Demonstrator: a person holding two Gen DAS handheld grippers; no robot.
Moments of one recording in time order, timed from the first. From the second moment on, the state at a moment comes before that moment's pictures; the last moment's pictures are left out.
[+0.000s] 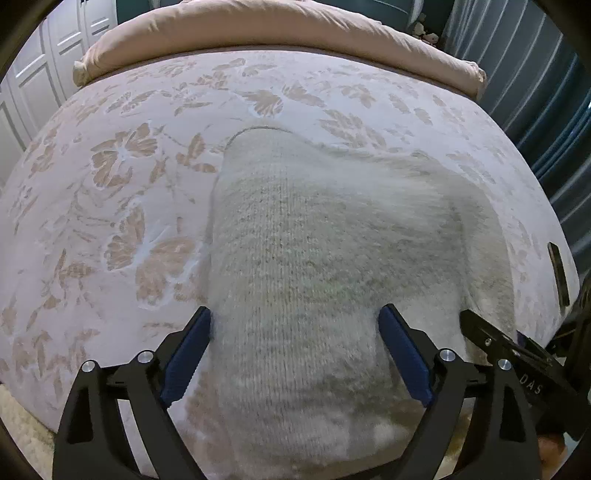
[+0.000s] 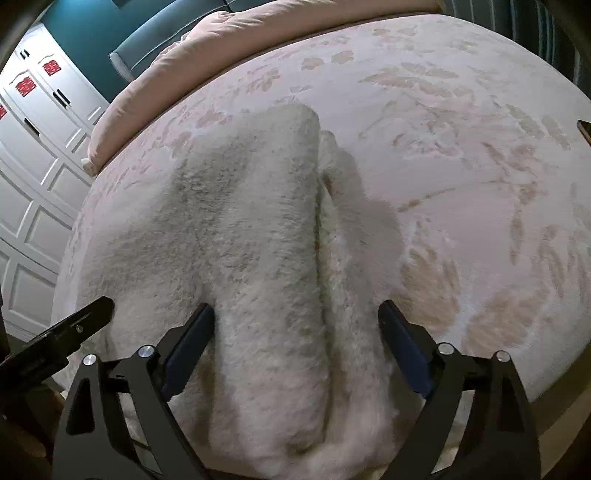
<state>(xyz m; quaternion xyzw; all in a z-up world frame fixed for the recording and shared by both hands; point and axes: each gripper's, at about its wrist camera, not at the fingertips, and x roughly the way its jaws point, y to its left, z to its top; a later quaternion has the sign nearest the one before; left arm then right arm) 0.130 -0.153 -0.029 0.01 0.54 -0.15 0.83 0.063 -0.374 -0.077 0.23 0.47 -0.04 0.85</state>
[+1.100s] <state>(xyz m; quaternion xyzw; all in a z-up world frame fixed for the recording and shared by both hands) 0.112 -0.083 0.020 -0.06 0.48 -0.18 0.86 0.099 -0.379 0.027 0.24 0.35 0.09 0.90</state>
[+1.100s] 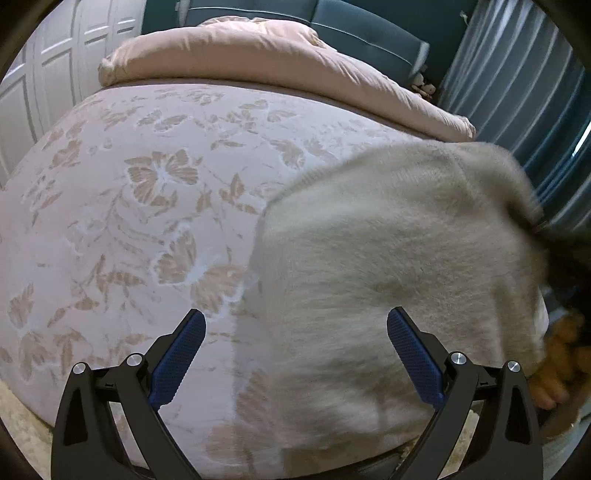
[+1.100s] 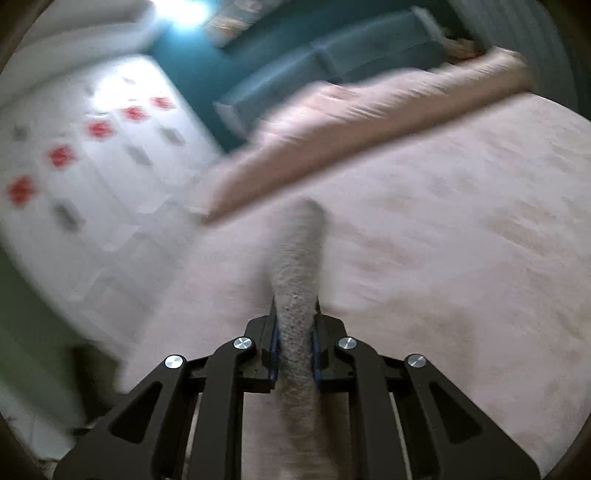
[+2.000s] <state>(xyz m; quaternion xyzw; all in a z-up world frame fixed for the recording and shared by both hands) 0.112 -0.120 -0.028 -0.04 0.52 -0.15 0.84 0.011 -0.398 -0.036 0.22 0.45 -0.06 0.86</state>
